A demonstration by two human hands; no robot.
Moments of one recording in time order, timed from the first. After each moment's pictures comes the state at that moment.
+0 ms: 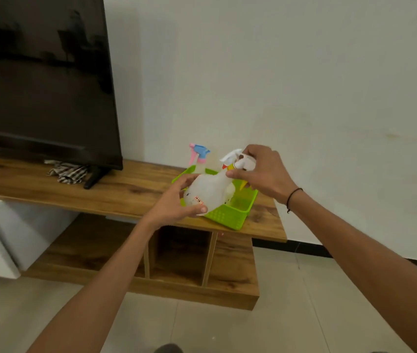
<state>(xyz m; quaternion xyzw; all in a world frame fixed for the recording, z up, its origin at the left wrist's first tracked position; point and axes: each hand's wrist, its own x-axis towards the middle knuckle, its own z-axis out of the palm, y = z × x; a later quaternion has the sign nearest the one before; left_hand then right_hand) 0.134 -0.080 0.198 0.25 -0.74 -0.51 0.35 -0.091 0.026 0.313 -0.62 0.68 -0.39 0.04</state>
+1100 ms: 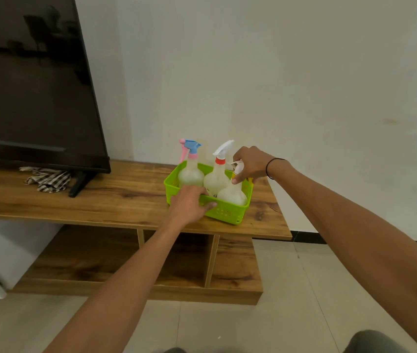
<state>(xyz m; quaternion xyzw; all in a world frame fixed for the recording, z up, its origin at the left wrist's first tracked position) 0.059 -0.144 0.153 0.41 -0.87 -0.18 0.23 -0.141 -0.077 0.299 -0.61 0.78 -0.07 0.12</state>
